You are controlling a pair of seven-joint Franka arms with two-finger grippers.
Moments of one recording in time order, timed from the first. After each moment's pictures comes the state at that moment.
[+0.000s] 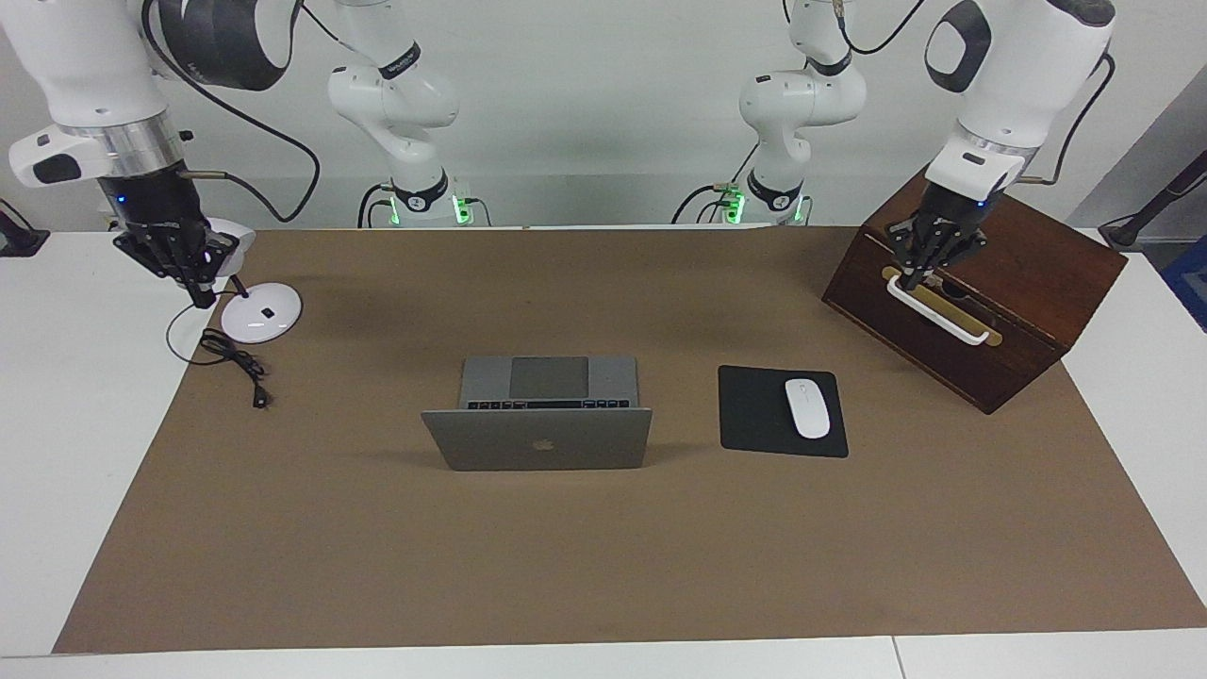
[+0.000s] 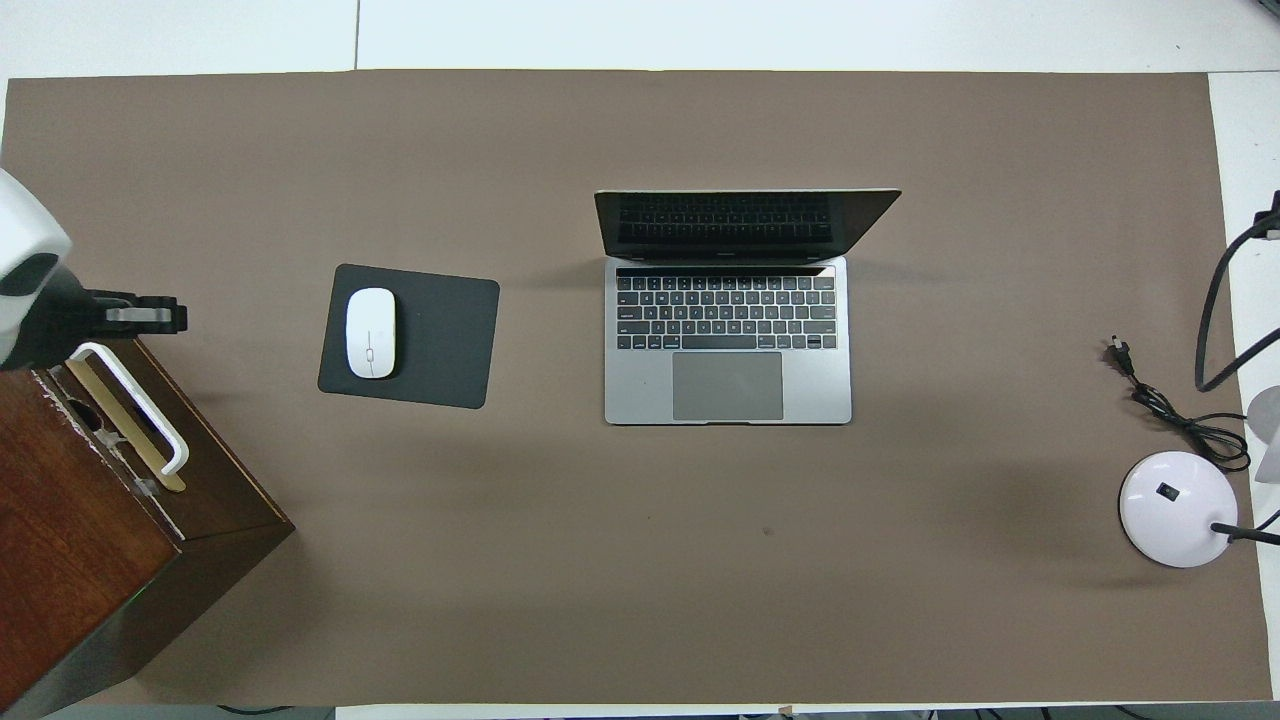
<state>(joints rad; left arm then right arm) 0.00 -0.19 -0.09 -1.97 -0.11 1.98 0.06 -0.16 -0.01 0.02 -1.67 -0.02 1.94 -0.01</state>
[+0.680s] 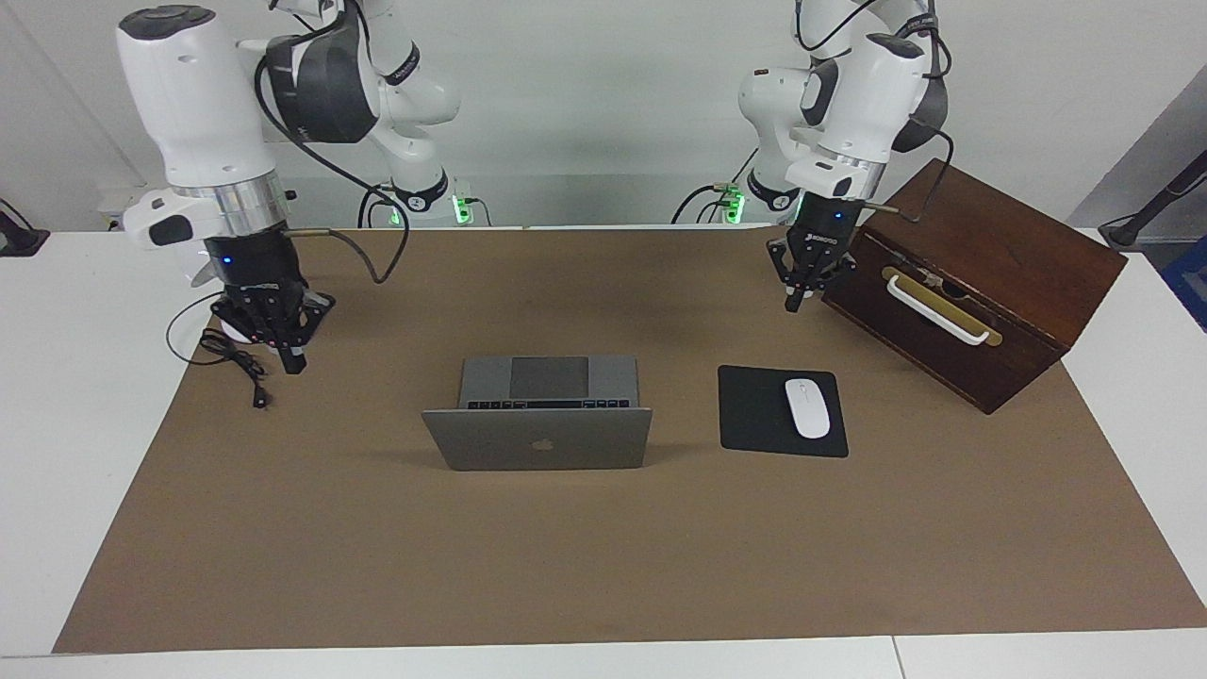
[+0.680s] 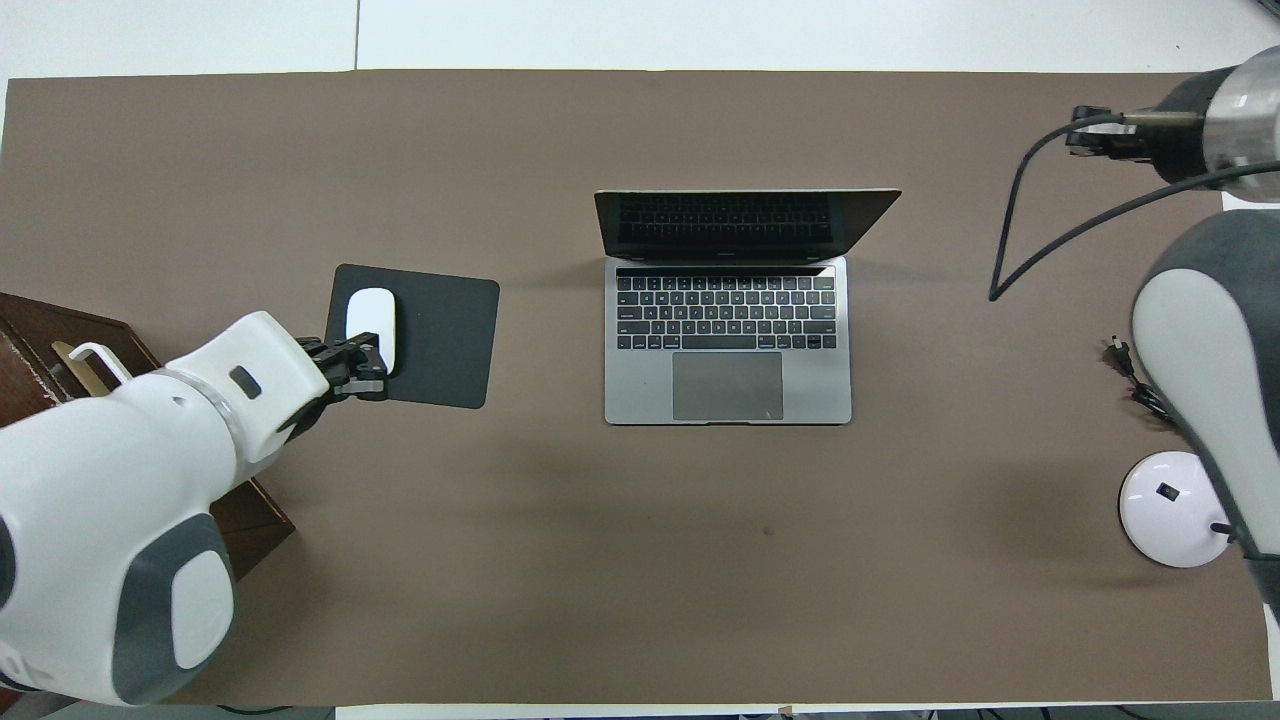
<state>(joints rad) -0.26 -0.31 -0.09 -2.37 -0.19 2.55 0.02 0.05 0.11 0.03 -1.62 -0.02 2.10 0.25</state>
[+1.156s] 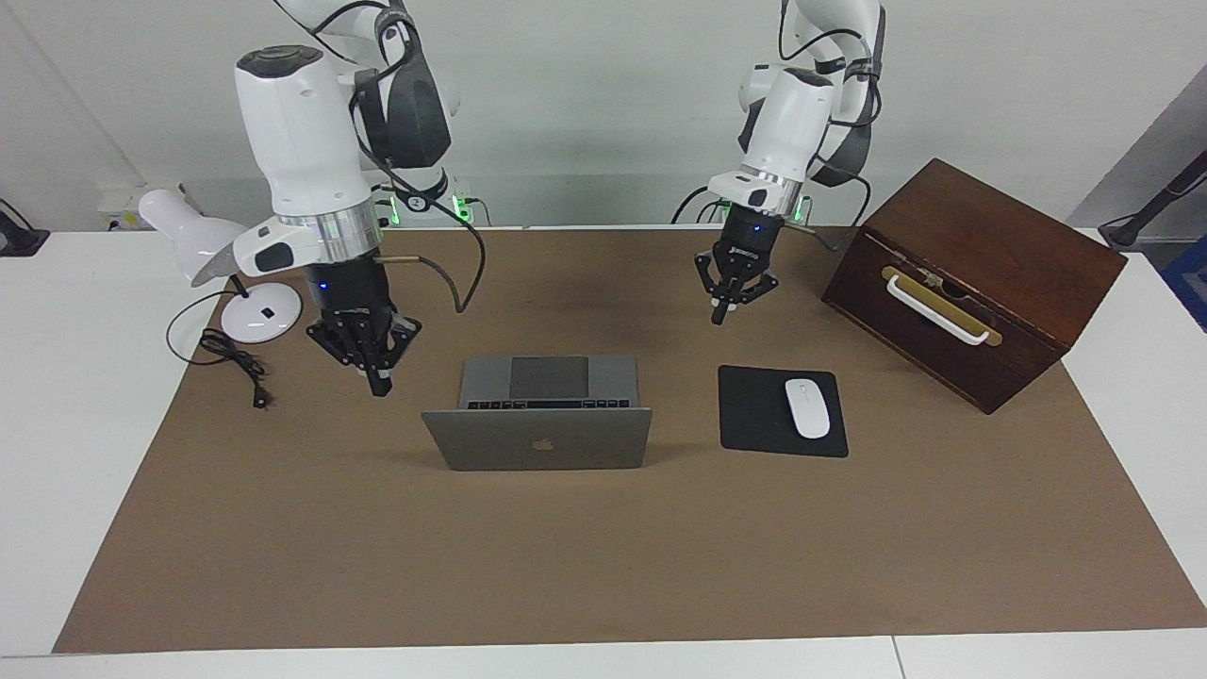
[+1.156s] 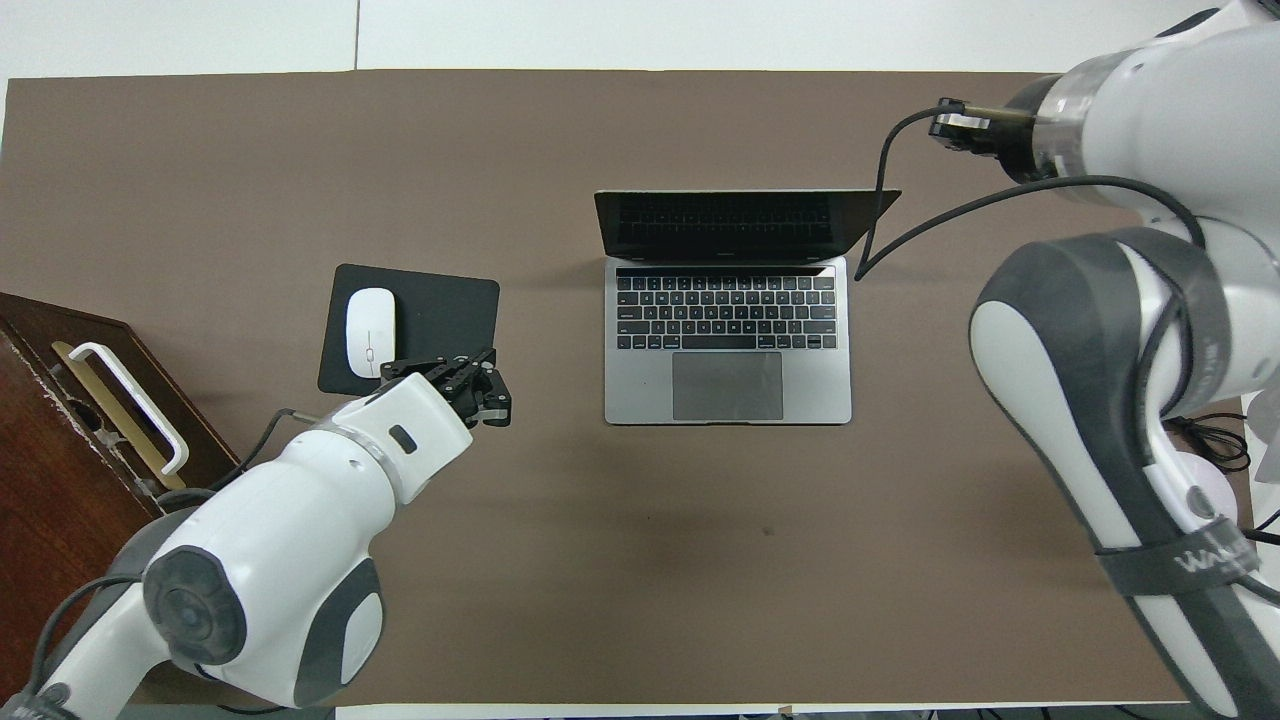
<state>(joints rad) -0.45 -0.19 -0.09 -2.47 -0.19 2.92 -0.07 0.17 0.18 0.03 -1.62 -0.05 2.23 0.44</state>
